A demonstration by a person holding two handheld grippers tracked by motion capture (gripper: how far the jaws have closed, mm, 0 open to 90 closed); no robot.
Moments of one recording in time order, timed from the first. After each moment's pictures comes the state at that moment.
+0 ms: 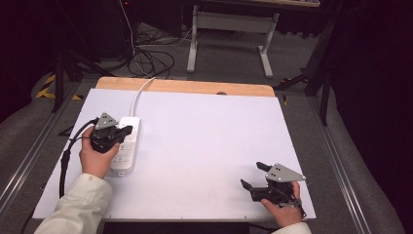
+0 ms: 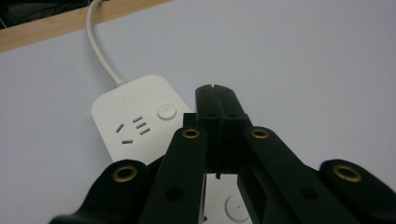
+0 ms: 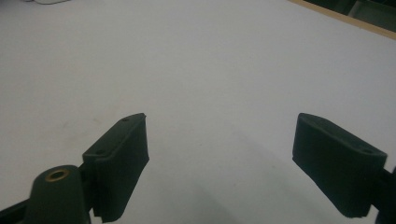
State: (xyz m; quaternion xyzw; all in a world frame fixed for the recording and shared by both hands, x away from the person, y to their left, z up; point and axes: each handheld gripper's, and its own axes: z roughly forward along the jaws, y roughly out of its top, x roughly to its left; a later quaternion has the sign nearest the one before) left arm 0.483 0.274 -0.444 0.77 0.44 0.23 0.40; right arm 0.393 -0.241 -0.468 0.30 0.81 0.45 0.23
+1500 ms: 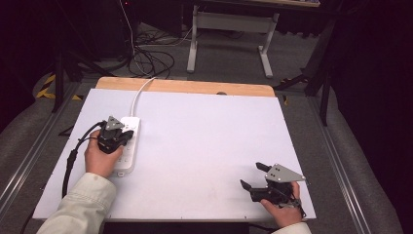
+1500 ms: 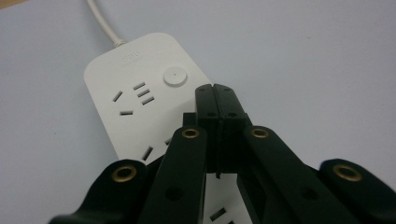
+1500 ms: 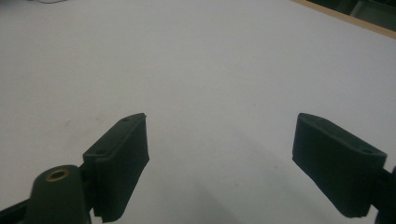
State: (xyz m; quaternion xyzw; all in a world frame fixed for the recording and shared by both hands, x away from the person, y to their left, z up) left arm 0.494 0.268 -0.465 0.79 0.45 0.23 0.34; right arm 0.393 -0.240 -0.469 0.30 0.81 0.45 0.22
